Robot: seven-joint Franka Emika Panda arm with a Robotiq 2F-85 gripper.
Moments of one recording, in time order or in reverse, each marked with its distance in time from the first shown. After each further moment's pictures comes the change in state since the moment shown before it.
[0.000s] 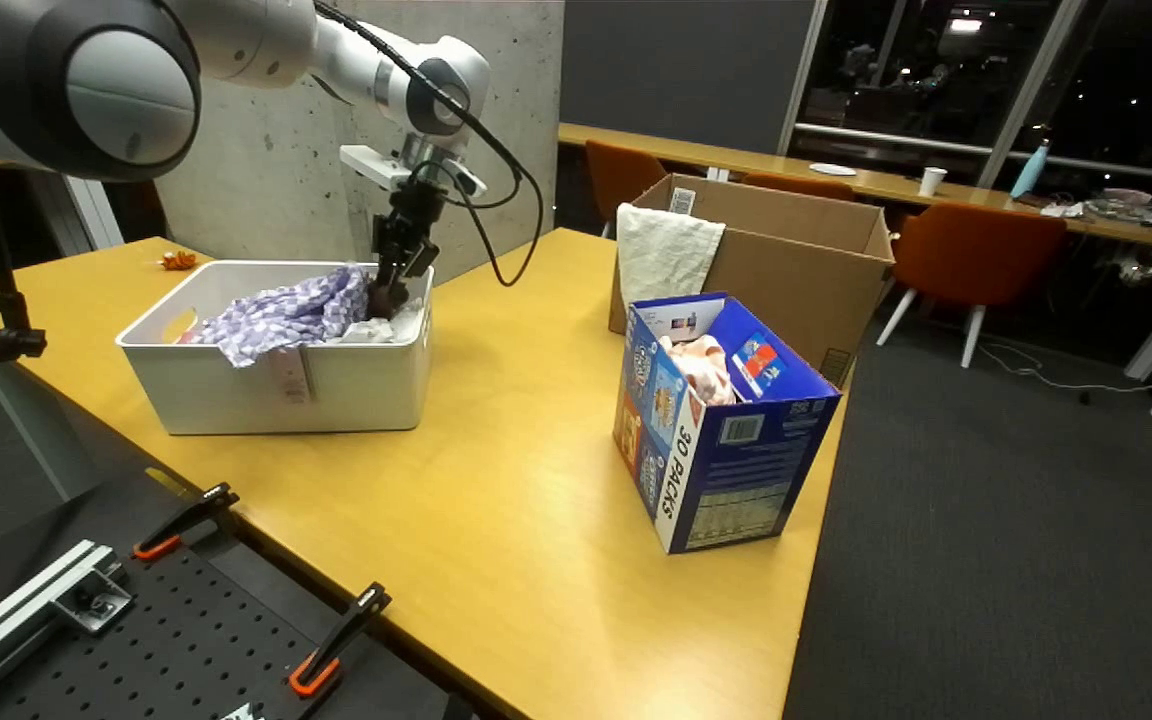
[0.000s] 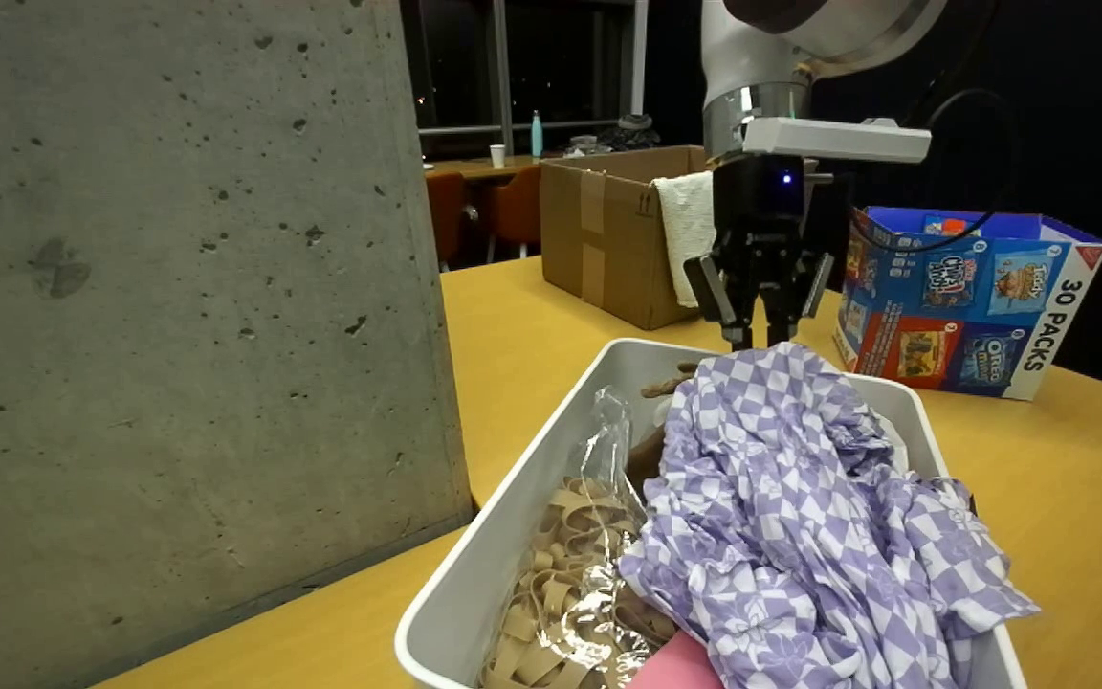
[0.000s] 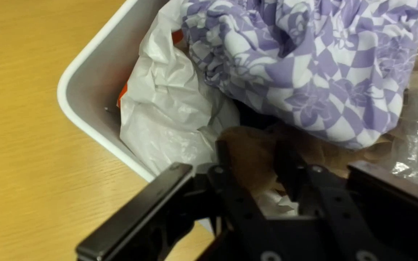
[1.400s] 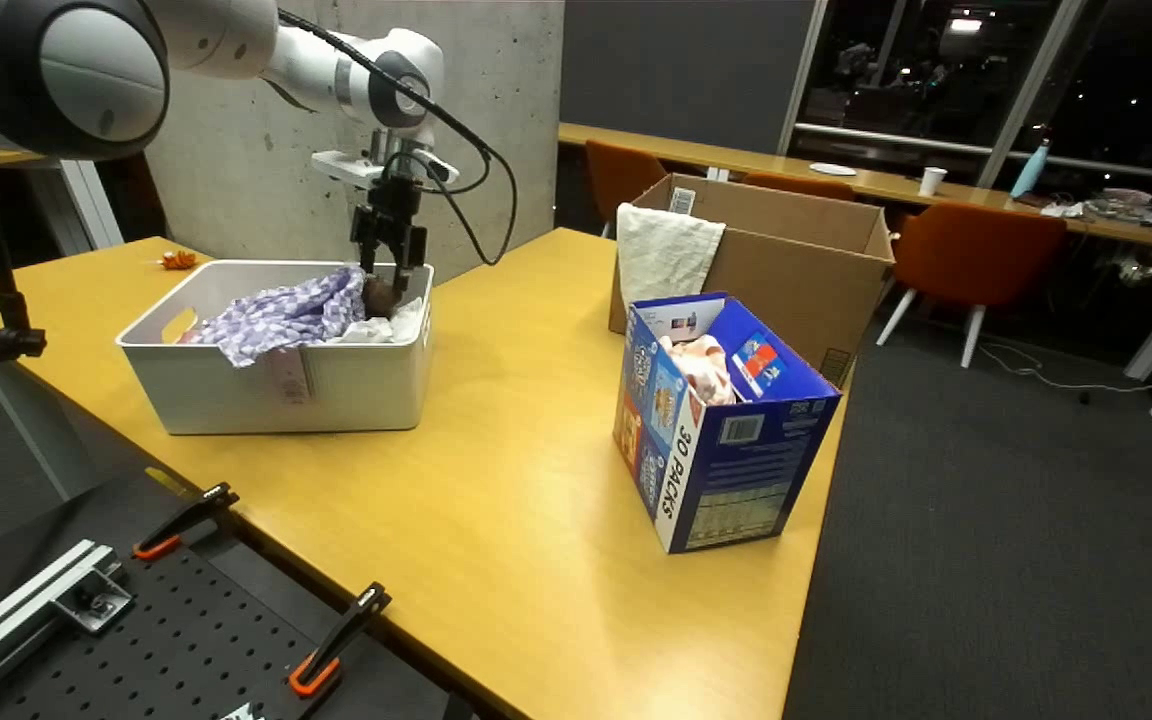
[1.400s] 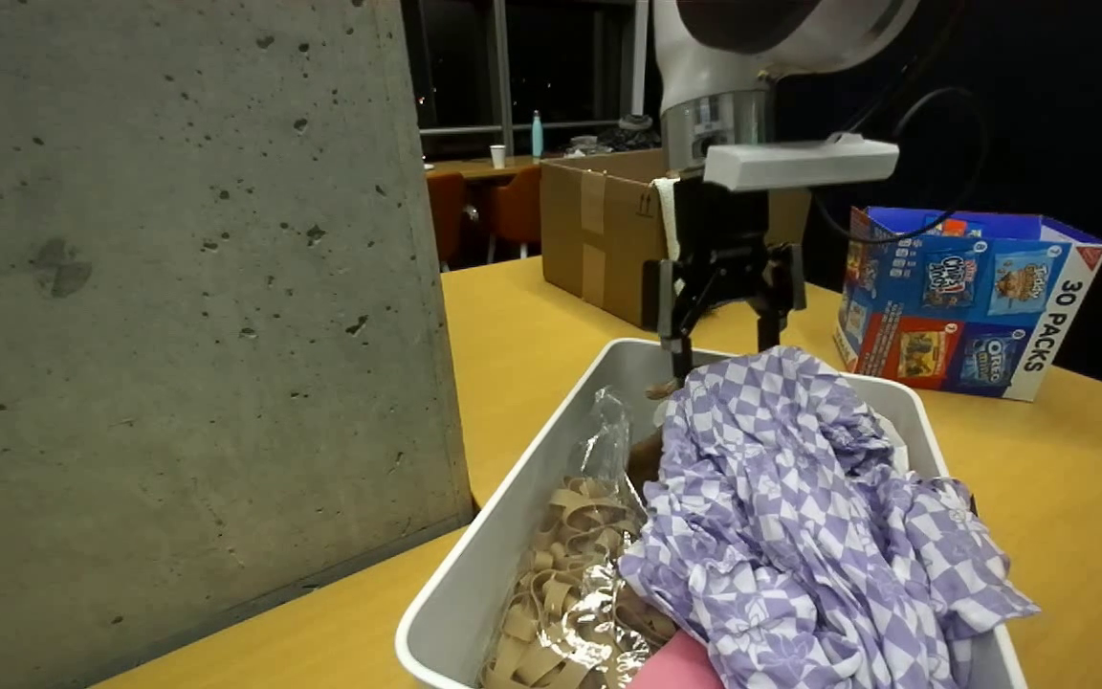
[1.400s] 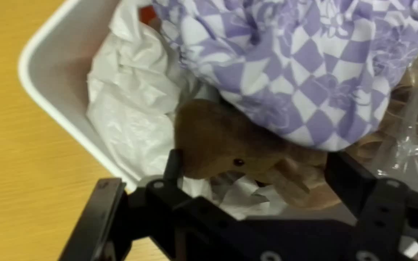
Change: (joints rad) arm 0.093 -0.029 -0.011 -0.066 -0.112 0.124 0.025
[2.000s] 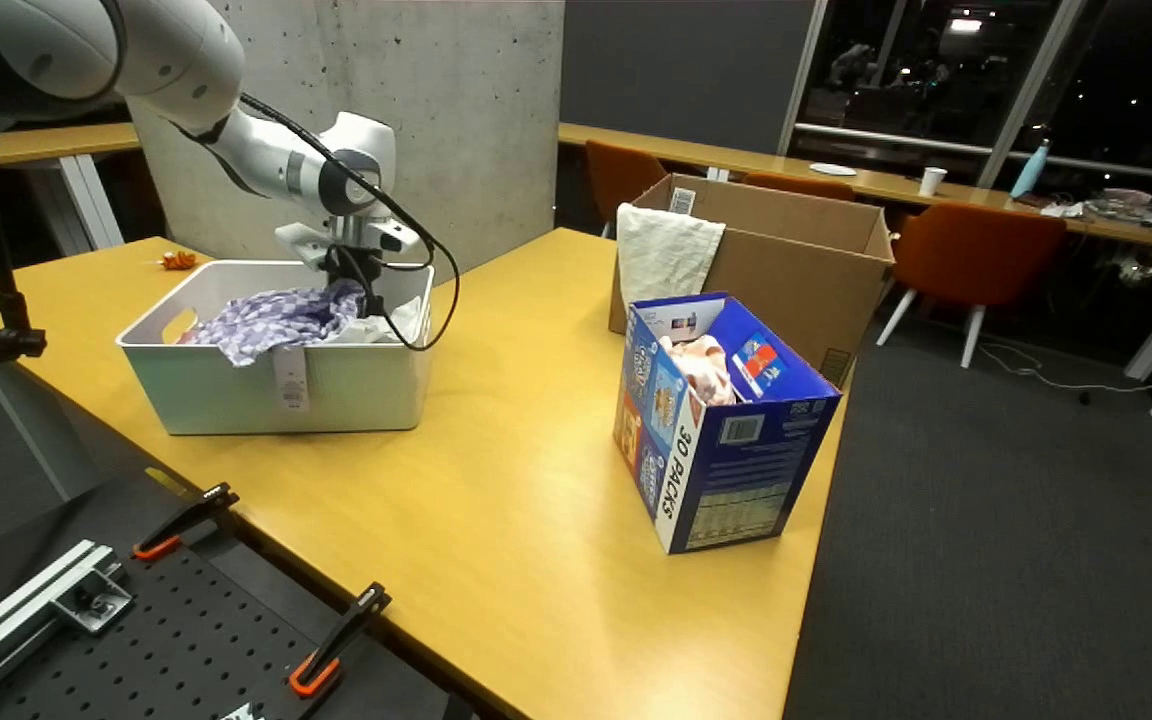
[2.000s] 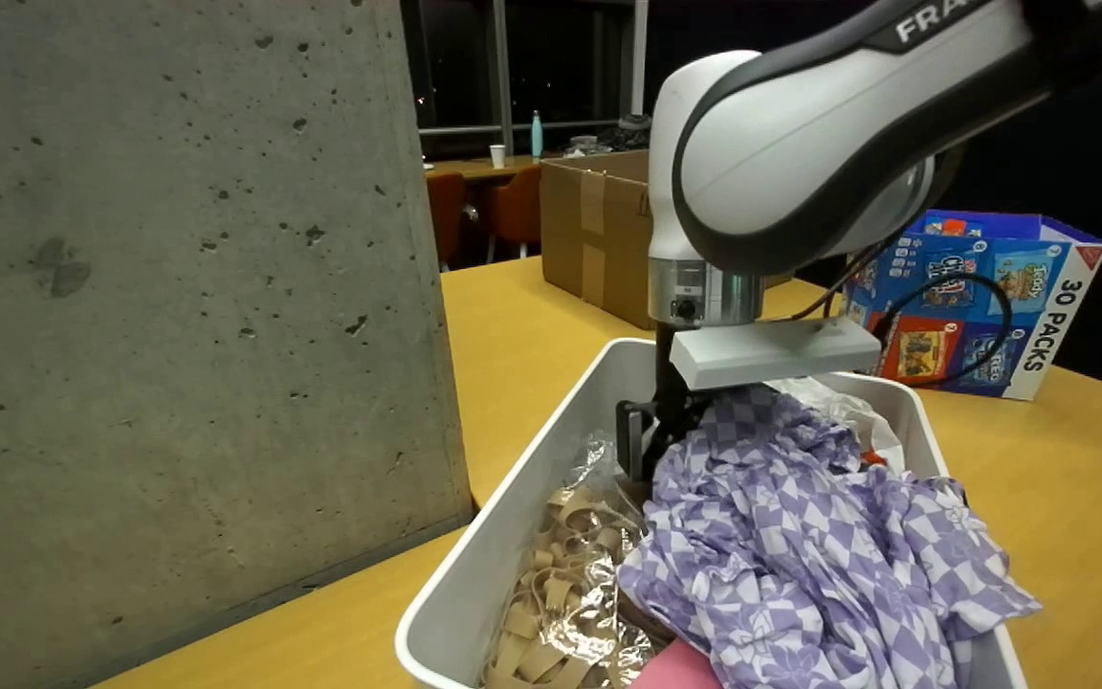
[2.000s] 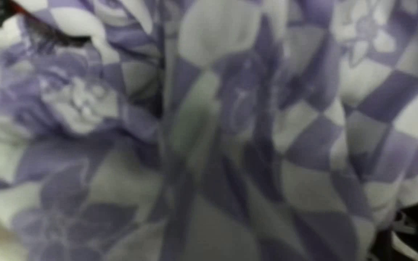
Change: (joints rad) arm 0.069 -0.077 0.006 -0.421 0.036 0.451 0.141
